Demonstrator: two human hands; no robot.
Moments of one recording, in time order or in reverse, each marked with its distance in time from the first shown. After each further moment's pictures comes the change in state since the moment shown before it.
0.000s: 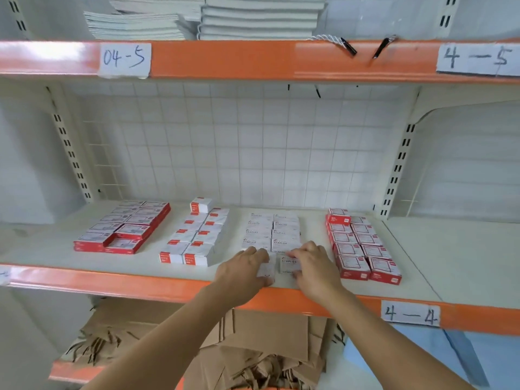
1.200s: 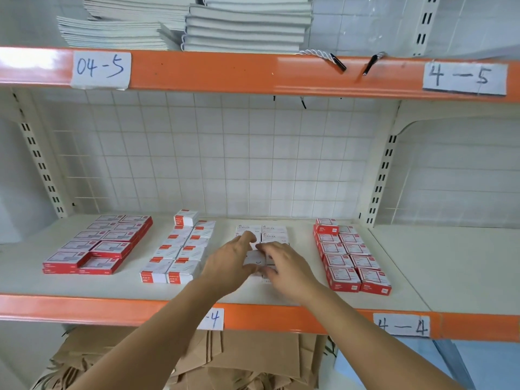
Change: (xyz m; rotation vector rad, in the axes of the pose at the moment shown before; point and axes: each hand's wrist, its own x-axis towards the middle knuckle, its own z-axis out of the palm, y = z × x) left_hand 0.041 -0.014 -0.014 -0.124 0.177 0.092; right_hand 0.027 -0.024 -0.008 0.178 0.058 -0.206
